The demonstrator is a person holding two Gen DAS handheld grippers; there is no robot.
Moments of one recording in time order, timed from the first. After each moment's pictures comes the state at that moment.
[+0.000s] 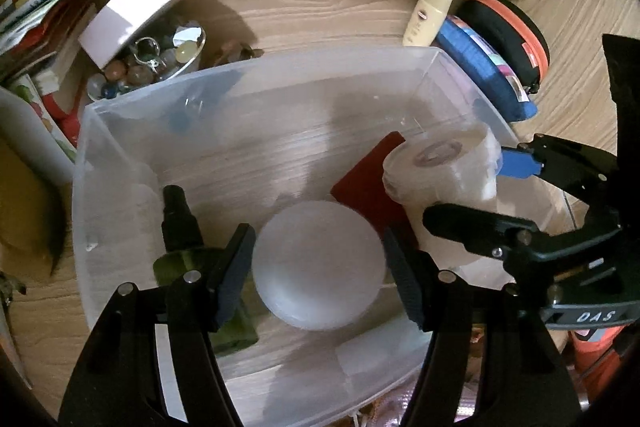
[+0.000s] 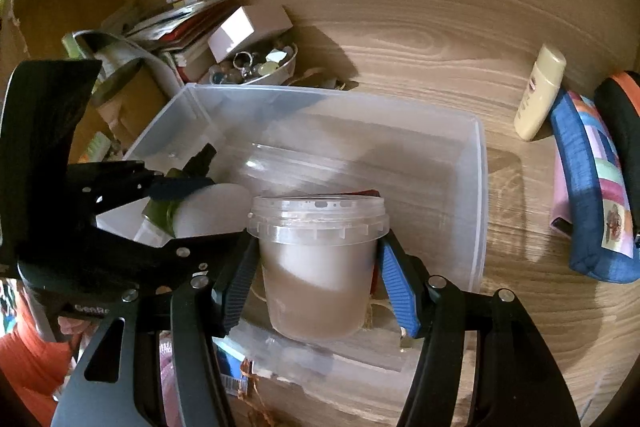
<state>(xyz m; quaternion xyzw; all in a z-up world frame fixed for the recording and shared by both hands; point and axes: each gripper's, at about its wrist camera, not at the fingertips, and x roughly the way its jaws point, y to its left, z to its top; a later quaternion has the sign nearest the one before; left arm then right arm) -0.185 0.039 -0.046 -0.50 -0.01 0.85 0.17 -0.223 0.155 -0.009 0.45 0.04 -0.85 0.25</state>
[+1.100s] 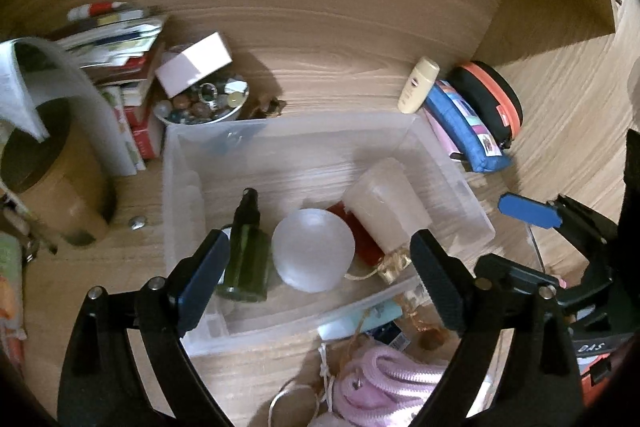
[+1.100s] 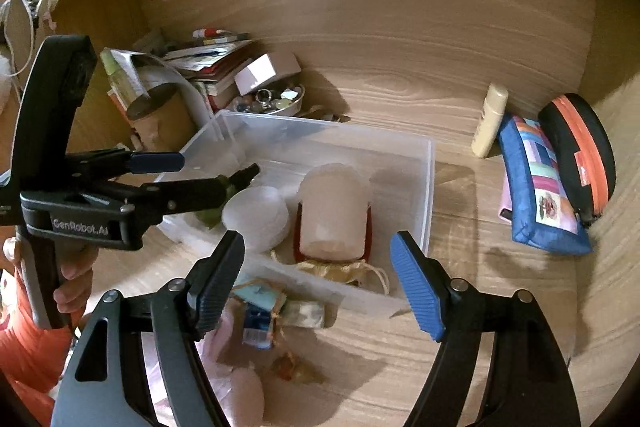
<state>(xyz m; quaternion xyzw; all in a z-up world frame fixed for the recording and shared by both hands) -0.133 0.018 0.016 -0.43 -0.06 0.89 0.13 -0.157 0.176 0.038 0.39 0.05 -0.89 0.23</state>
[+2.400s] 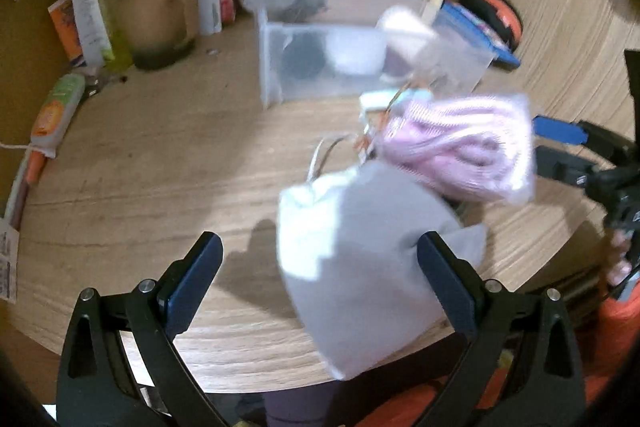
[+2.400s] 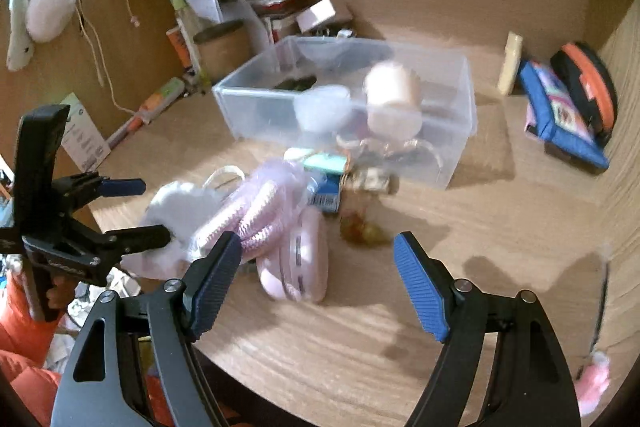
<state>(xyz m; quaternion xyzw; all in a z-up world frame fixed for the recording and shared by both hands) 0.032 -0.009 -0.054 -0.46 -0.03 0.88 0.07 -0.052 0.182 -0.012 0.40 0.05 -0.87 0.29</state>
